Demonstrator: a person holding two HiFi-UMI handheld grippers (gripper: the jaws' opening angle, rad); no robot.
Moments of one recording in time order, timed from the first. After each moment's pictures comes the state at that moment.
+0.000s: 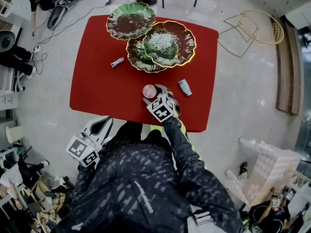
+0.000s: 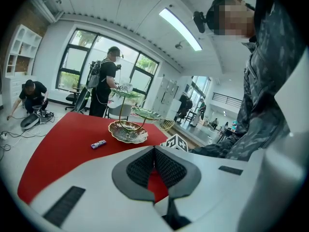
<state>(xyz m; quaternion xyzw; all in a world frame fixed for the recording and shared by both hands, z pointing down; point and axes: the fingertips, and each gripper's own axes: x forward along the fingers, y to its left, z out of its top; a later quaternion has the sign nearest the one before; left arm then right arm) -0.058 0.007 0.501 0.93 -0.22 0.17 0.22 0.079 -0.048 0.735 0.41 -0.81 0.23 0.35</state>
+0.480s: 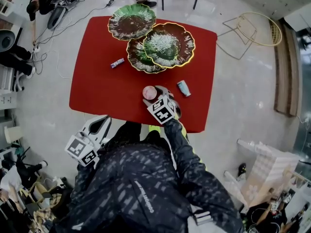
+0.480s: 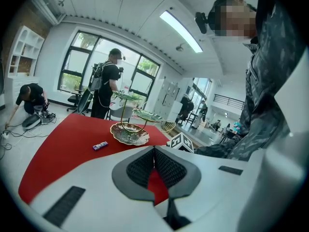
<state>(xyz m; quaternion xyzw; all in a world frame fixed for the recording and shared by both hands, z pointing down) -0.063 0.005 0.496 0.93 -0.23 0.16 0.22 0.082 -0.043 0.714 0.42 -0.81 0.23 0.34</state>
